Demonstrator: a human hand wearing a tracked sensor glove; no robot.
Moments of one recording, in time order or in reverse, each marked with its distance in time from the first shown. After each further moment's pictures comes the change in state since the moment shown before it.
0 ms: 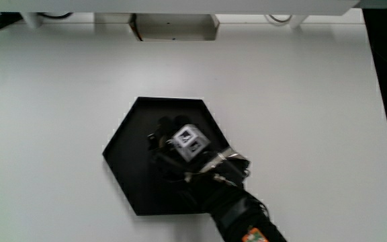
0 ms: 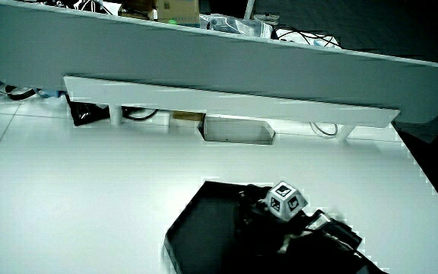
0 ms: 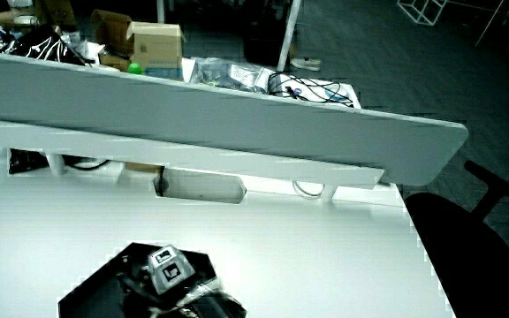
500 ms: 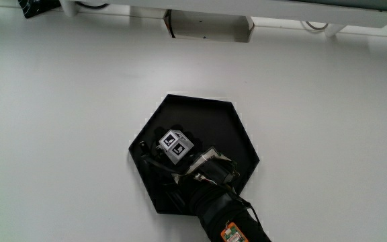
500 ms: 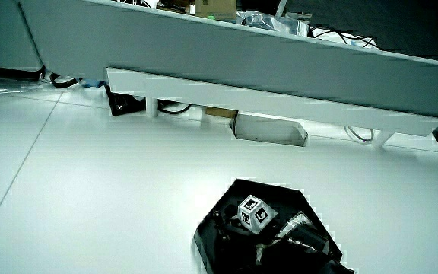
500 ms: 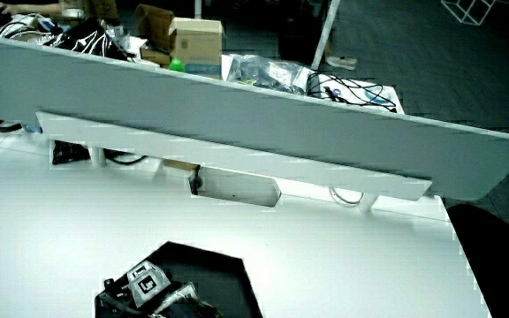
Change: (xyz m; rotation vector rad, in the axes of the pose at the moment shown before) arm -0.011 0.025 -0.029 -0.194 -0.056 -0.006
